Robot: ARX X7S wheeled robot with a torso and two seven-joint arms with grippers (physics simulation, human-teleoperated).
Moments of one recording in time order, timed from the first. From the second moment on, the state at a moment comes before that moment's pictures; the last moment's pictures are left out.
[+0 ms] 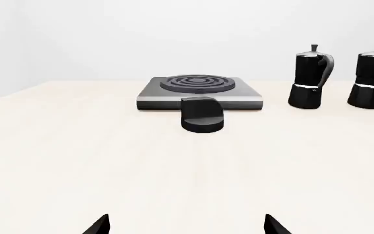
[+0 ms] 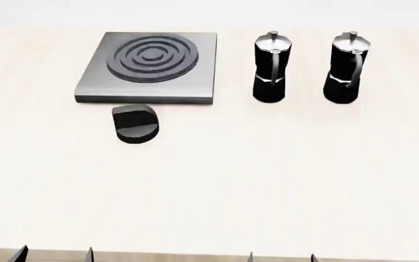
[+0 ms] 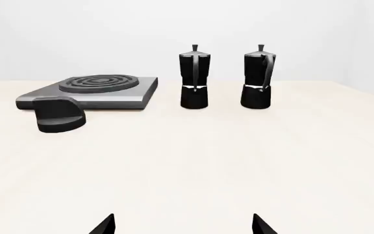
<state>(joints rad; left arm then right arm) 0.00 0.00 0.00 0.00 0.00 0.00 0.00 0.00 0.00 0.00 0.00 0.00 0.00 0.00</state>
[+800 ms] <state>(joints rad) 0.02 -0.09 0.08 0.07 -0.02 0.05 -0.10 -0.02 0.07 -0.08 -0.13 0.04 0.04 0.14</state>
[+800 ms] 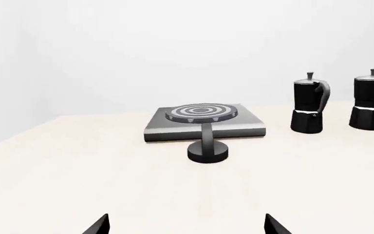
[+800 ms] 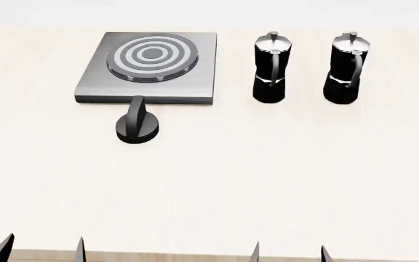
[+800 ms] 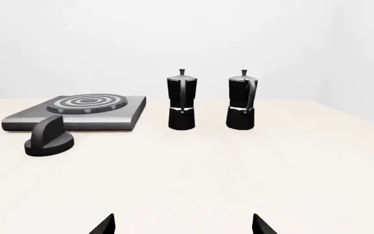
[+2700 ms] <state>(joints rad) 0.09 -0.22 0.10 0.72 -0.14 -0.24 -0.21 -0.08 0.19 -0.24 -0.70 -0.03 0.29 0.30</state>
